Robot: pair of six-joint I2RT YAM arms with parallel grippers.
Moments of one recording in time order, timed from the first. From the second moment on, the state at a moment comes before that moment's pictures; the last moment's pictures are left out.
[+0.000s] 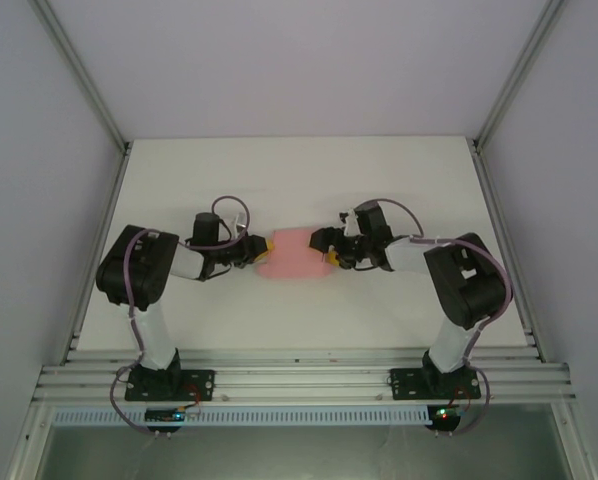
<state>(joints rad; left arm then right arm) -0.27 1.88 0.66 0.63 0.87 -0.89 0.42 1.75 0.80 0.22 -0.67 0.87</state>
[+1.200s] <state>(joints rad) -0.91 1.30 0.80 -0.11 -0.08 0.40 0.18 1.68 1.06 -0.73 -0.96 1.05</state>
